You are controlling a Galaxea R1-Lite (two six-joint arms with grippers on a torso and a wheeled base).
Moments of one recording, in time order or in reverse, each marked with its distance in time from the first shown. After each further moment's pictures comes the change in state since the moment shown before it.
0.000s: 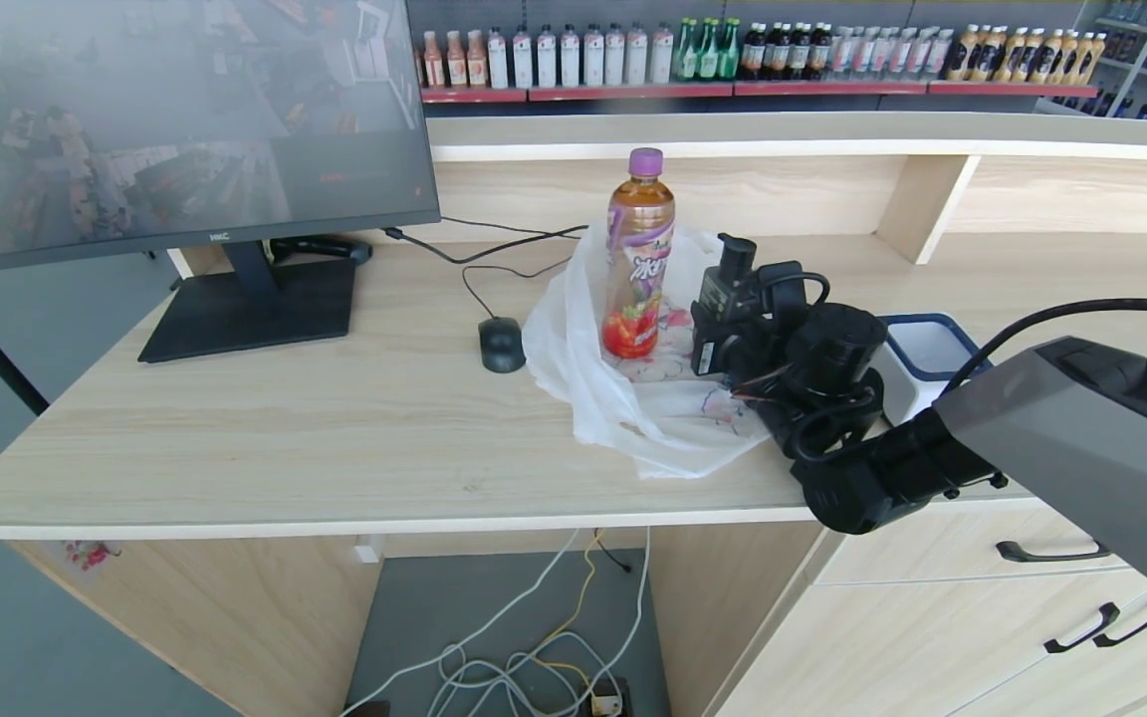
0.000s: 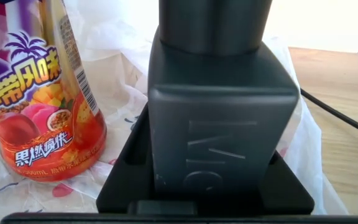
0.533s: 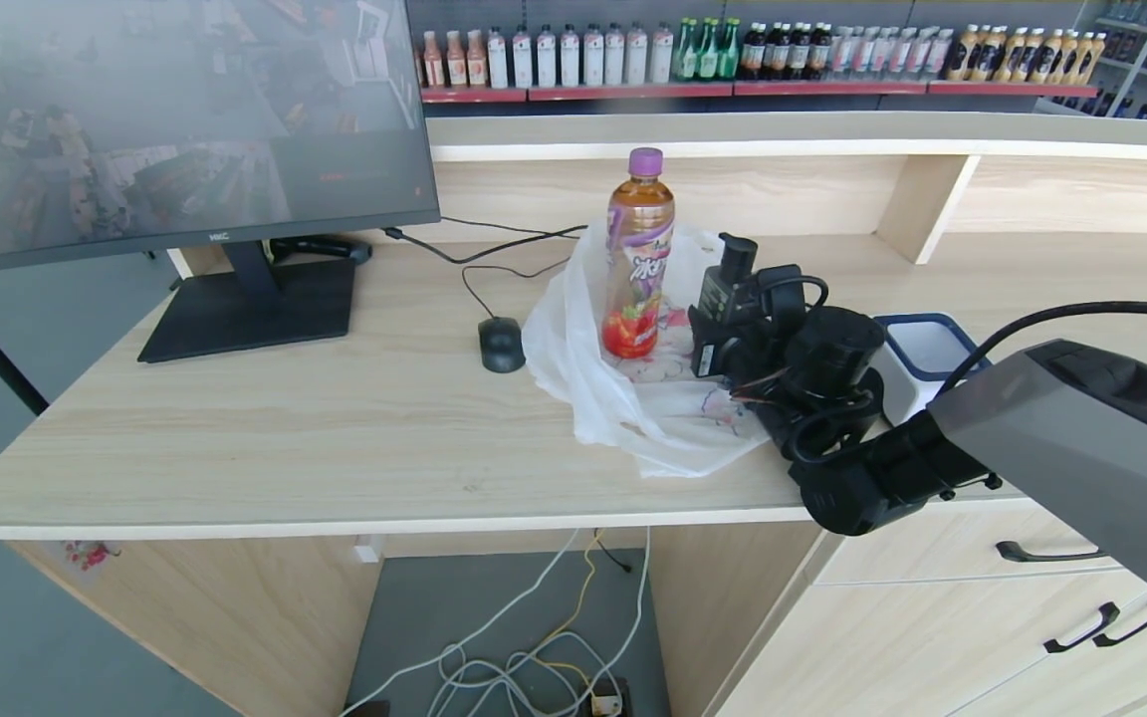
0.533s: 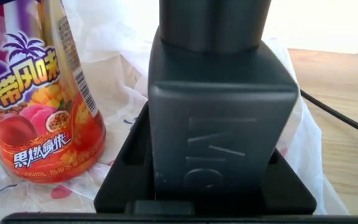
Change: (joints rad) left arm 0.000 0.000 0.000 0.000 0.000 0.000; right arm 0.000 0.007 -0.001 -0.018 0.000 0.002
